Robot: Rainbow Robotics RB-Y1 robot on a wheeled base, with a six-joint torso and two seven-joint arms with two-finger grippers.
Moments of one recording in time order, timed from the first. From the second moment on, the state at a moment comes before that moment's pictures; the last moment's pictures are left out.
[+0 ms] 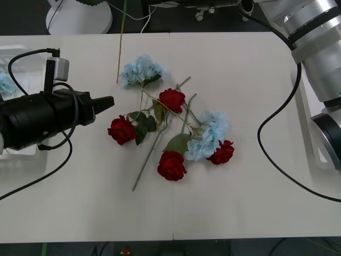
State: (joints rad) right arm -1.16 -0.40 0.29 -1.19 -1.65 1.04 1.91; left arm -0.07 0.48 0.09 -2.08 1.08 0.97 -1.75
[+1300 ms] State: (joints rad) right arm -1.16 -0.34 0.35 -1.19 -1.64 1.05 1.92; left arm -0.19 0.33 -0.03 -1.99 1.00 0.68 -1.92
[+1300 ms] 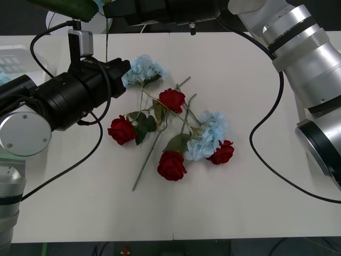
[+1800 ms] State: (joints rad) right arm -1.16 -0.34 0.35 -1.19 -1.63 1.05 1.92; left arm -0.19 0.33 -0.02 -1.99 1.00 0.68 -1.92
